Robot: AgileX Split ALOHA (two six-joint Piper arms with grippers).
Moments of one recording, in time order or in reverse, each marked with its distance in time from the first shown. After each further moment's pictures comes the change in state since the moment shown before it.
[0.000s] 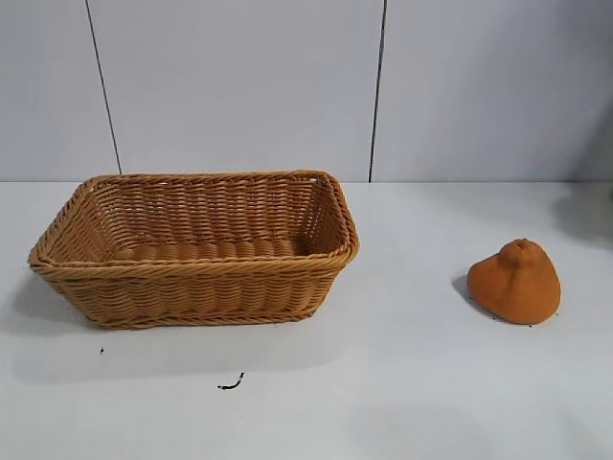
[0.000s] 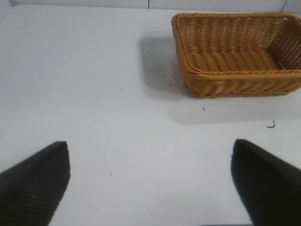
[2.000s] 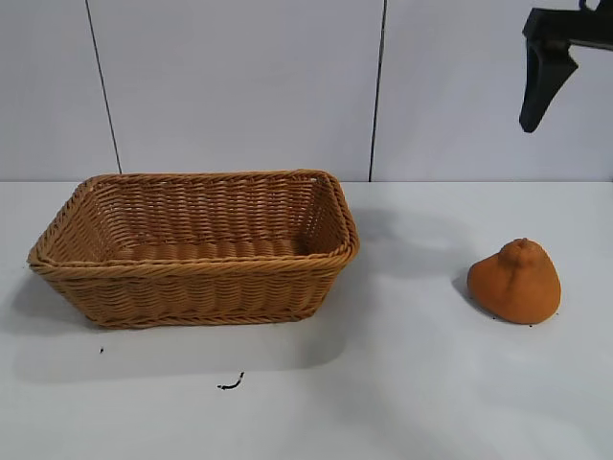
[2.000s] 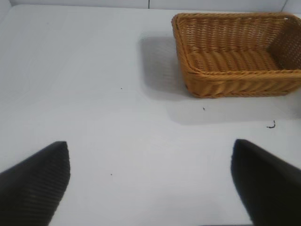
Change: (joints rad) left arm 0.000 0.000 0.000 0.000 -0.001 0.000; right arm 0.000 1.951 -1.041 0.054 0.120 0.027
